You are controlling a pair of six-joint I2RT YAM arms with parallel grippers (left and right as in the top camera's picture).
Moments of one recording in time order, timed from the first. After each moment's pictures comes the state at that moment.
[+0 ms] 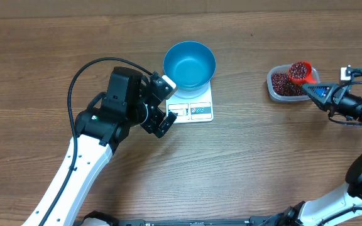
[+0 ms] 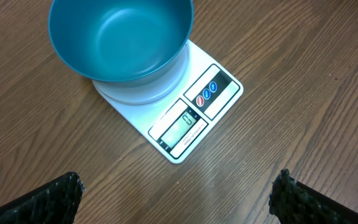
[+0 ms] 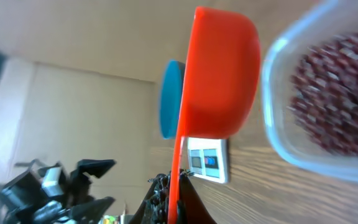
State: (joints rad) left arm -0.35 1.30 1.12 -0.71 0.25 0.34; right arm -0.62 1.88 1.28 -1.03 -1.35 -0.32
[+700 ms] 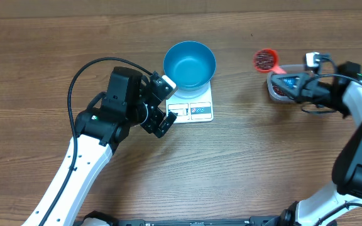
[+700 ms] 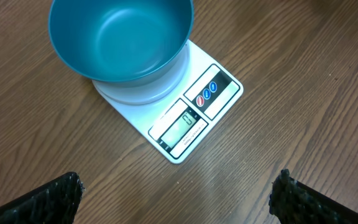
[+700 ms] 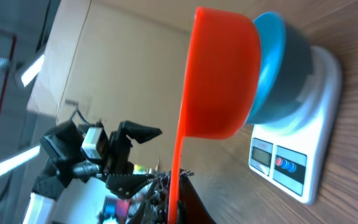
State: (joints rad) left arm -0.35 1.30 1.12 -0.71 0.25 0.34; right arm -0.32 1.88 1.28 -0.95 -1.54 -0.30
